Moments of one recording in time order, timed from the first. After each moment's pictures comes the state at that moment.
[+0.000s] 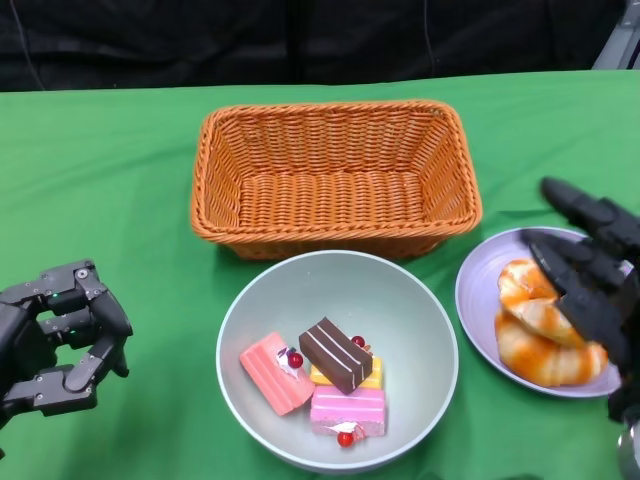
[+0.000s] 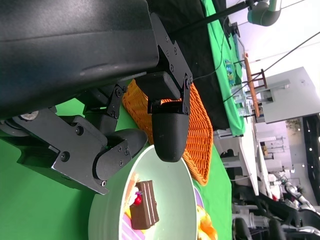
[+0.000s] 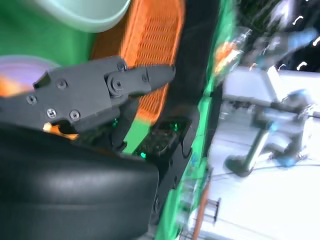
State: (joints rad) left arm -0.05 0.28 0.23 0.30 -0.33 -0.35 -0.61; right arm 0.03 0.01 -0.04 -0.14 0.04 -0.16 -0.05
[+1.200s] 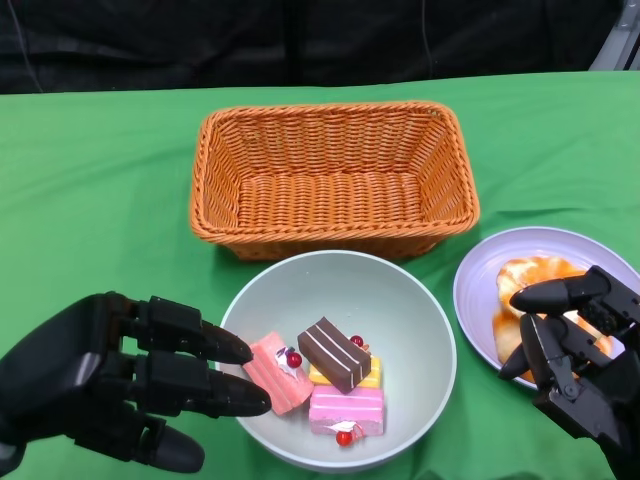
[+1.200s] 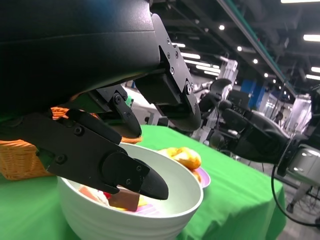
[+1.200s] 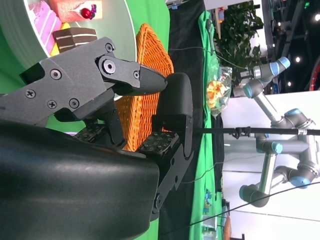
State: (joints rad) left arm -0.27 0.46 -0.05 0.62 0.00 -1.57 -0.53; right arm 0.29 0.06 0.01 -0.39 0.19 -0.05 0.05
